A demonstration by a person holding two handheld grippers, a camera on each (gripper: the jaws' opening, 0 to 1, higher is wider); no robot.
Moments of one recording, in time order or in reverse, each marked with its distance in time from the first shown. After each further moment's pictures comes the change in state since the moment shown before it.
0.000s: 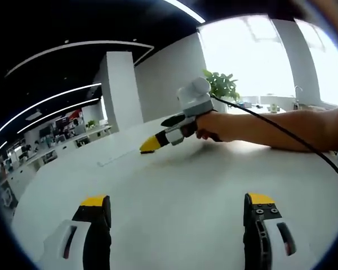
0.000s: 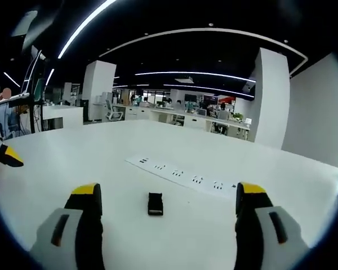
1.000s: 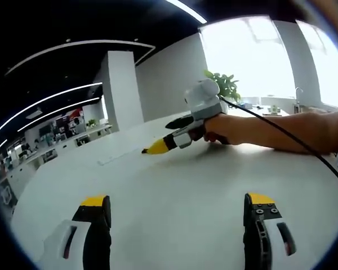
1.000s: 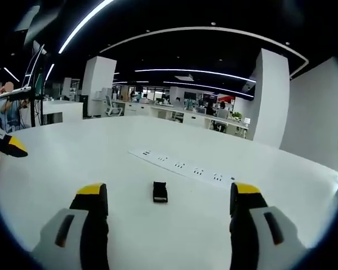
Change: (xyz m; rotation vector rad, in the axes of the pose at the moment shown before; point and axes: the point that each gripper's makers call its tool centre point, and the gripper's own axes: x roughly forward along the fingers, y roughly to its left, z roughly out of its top) left arm -0.002 -0.002 0.000 -0.011 0.002 -0.003; right arm -0.017 0.006 -0.013 -0.021 0.025 -0.007
